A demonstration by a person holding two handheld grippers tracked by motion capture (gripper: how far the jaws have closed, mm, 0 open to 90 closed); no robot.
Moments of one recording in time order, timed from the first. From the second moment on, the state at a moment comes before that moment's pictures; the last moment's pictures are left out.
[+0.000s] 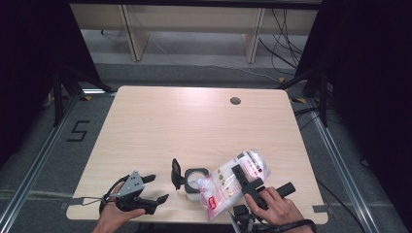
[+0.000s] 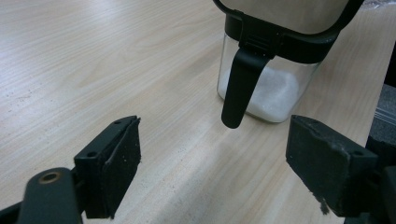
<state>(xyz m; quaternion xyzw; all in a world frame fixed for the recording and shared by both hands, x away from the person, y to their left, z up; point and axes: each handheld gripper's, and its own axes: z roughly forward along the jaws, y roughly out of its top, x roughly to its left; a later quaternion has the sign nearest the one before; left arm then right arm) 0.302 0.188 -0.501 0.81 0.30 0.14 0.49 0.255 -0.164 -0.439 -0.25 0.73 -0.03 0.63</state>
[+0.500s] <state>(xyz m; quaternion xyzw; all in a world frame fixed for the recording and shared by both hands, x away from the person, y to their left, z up) 0.301 0.188 -0.500 0.81 0.30 0.14 0.49 0.254 -0.164 -0.434 -0.27 0.72 -0.04 0.64</state>
